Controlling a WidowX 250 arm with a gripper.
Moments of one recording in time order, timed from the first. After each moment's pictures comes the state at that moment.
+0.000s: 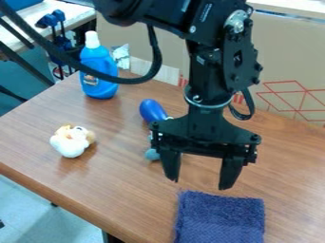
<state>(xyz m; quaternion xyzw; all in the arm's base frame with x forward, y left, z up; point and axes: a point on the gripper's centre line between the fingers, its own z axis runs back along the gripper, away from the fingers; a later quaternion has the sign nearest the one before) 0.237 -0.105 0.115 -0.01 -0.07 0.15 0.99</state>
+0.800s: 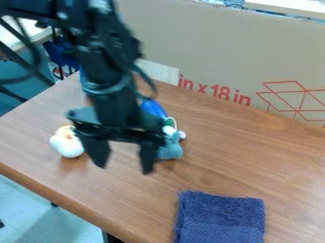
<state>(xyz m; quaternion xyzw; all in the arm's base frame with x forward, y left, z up) 0.216 -0.003 0.115 -0.03 -0.09 0.15 0.98</state>
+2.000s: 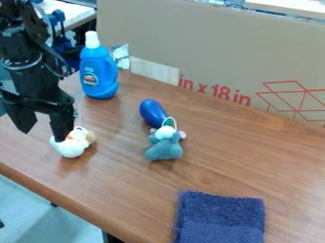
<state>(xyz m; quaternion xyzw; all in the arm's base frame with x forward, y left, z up) 0.222 0.116 0.101 0.03 -0.09 0.12 0.99</state>
